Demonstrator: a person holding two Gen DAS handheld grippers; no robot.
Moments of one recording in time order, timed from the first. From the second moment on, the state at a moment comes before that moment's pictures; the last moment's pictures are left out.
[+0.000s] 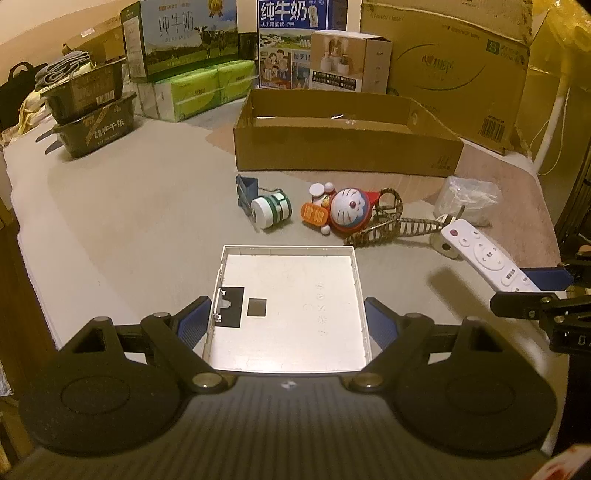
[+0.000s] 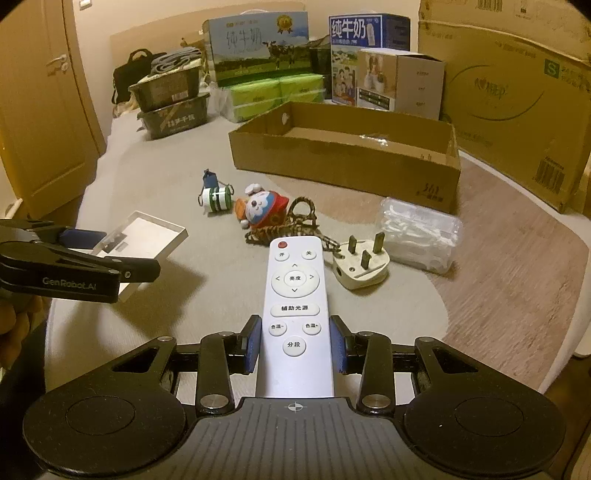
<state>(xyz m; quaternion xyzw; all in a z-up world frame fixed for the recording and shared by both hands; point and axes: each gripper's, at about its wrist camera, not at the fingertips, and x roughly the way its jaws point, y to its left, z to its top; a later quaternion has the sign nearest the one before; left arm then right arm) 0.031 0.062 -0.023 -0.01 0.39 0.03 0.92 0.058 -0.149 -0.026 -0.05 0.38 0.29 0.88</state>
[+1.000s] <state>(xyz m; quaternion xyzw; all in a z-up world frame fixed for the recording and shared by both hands) 0.220 0.078 0.047 -0.01 0.32 0.00 0.95 0.243 -0.157 0.041 0.01 0.33 0.25 0.91</state>
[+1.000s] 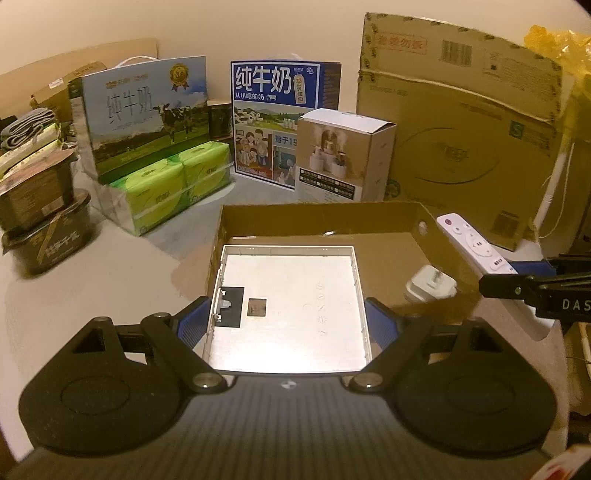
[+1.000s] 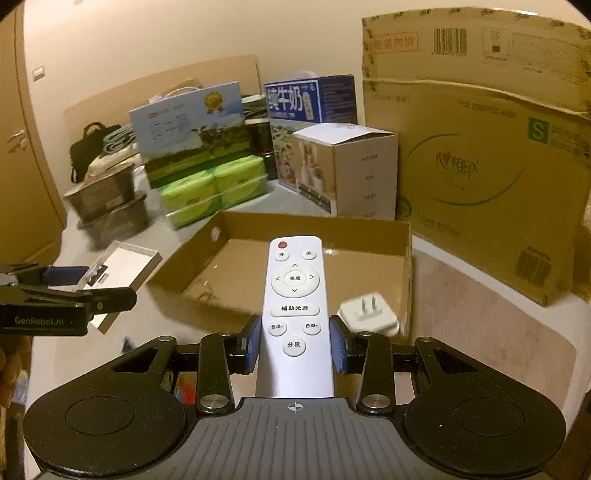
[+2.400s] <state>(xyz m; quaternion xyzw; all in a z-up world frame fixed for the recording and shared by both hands) 0.352 0.094 -0.006 0.00 0.34 -0.01 0.94 0.372 -0.120 -0.018 0.02 0.38 0.22 0.90</state>
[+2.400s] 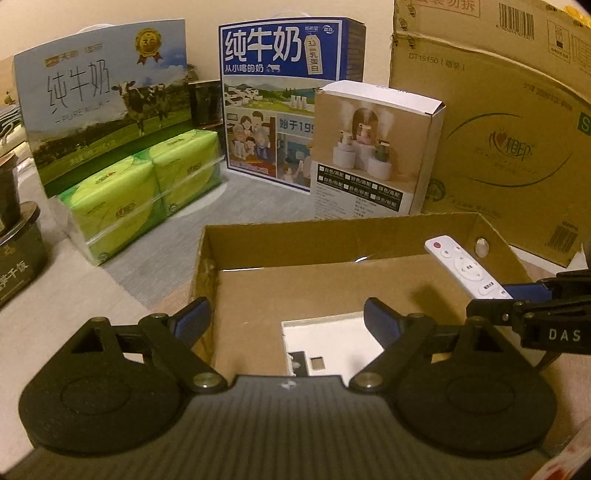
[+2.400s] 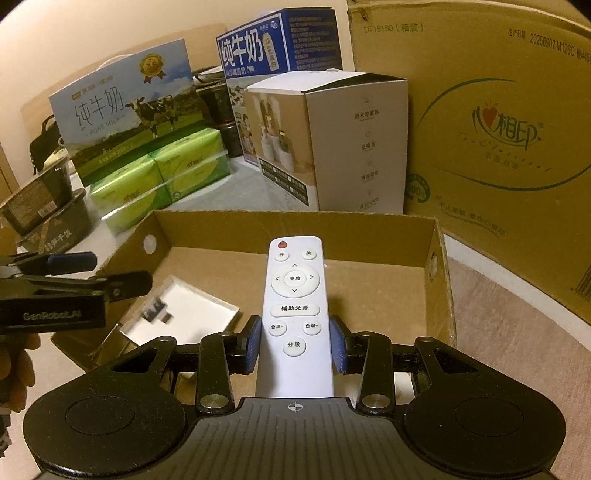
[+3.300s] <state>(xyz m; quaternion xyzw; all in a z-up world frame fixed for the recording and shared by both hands) 0.341 0.095 -0.002 0.01 0.34 0.00 0.94 0.371 -0.118 -0.015 0.04 0.35 0.23 0.91</state>
